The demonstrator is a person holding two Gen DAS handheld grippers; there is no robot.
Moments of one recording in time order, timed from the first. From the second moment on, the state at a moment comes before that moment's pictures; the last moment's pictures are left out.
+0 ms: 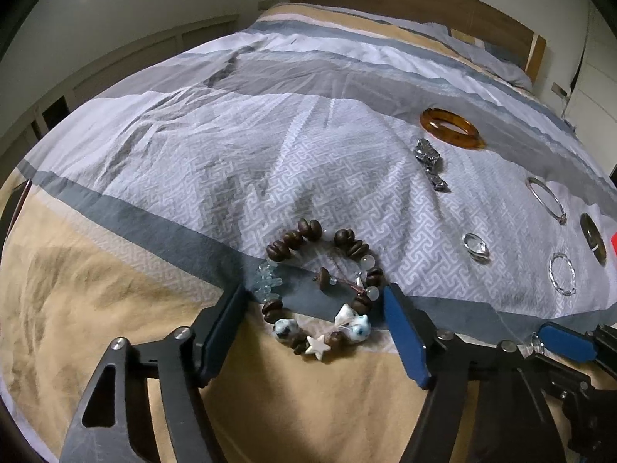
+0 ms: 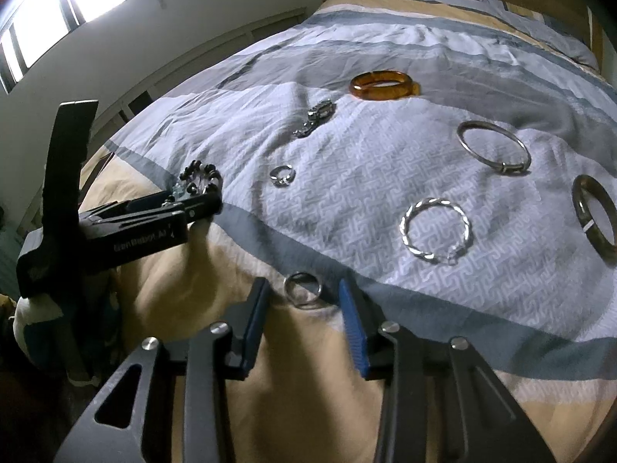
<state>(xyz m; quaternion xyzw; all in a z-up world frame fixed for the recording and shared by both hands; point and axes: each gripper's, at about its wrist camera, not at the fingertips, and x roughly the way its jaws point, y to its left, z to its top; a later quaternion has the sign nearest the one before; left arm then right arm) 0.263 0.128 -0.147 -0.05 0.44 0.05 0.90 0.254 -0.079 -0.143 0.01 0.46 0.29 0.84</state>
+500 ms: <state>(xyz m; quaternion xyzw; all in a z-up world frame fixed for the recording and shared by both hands) 0.258 0.116 -0.136 -0.05 0.44 0.00 0.90 0.242 -0.087 -0.133 0.02 0.45 0.29 0.84</state>
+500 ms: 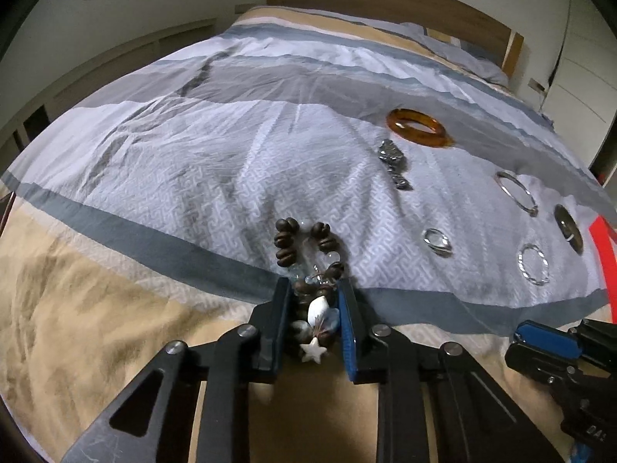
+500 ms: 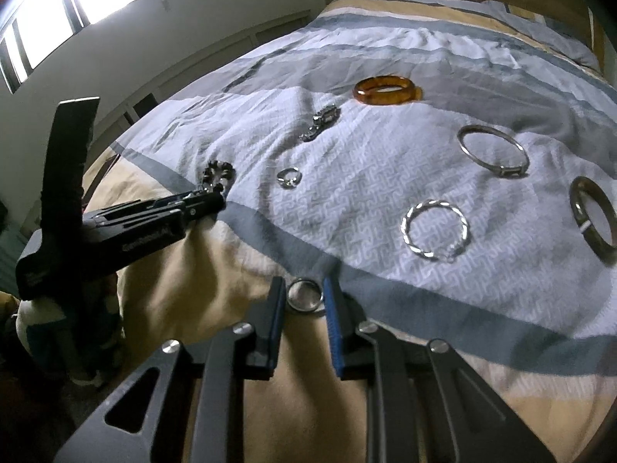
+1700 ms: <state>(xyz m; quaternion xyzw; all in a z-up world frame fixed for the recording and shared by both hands) 0.126 -0.065 -0.009 -0.02 0.41 -0.19 0.89 0.079 -0.298 -0.005 0.08 0.36 0.12 0.92</state>
